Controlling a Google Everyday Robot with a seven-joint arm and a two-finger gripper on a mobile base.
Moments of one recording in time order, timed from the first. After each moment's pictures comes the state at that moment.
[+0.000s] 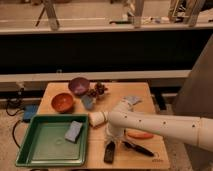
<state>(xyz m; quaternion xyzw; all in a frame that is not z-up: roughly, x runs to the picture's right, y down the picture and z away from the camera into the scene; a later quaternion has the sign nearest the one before) 0.010 0.291 0.761 -0.24 -0.36 -0.60 0.68</state>
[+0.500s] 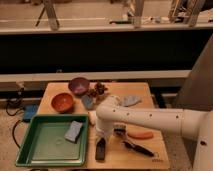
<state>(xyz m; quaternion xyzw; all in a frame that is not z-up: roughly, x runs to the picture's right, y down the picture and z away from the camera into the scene) -0.040 0.284 0.757 -0.22 -0.39 -0.63 0.63</state>
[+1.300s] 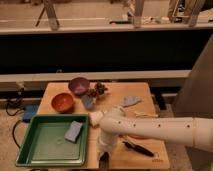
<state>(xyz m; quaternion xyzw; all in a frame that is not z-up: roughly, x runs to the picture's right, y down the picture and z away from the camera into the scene) -0.008 0.334 0.713 -0.25 -0.40 -0.62 0.63</state>
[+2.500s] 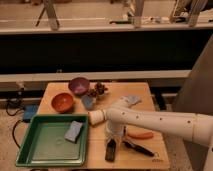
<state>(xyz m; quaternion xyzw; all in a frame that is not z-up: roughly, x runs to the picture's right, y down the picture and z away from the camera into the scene) 0.018 0.286 0.768 -0.26 -0.35 -0.60 0.67</state>
